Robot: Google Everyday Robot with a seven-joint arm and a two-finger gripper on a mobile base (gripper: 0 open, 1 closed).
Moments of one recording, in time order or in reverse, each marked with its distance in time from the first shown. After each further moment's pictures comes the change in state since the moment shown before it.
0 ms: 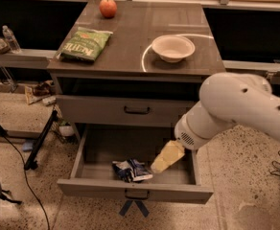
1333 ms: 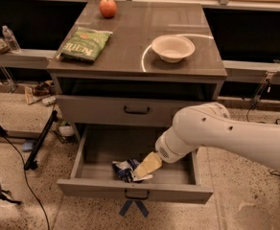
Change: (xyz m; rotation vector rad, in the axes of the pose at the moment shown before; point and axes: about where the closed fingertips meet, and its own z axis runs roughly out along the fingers) arm -0.008 0.002 0.102 0.018 -0.027 0.132
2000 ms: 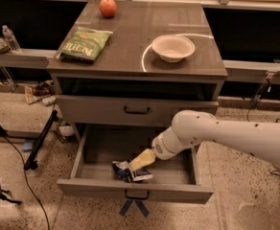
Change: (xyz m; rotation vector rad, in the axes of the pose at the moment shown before) arm -0.014 -0.027 0.083 -0.152 -0.051 0.143
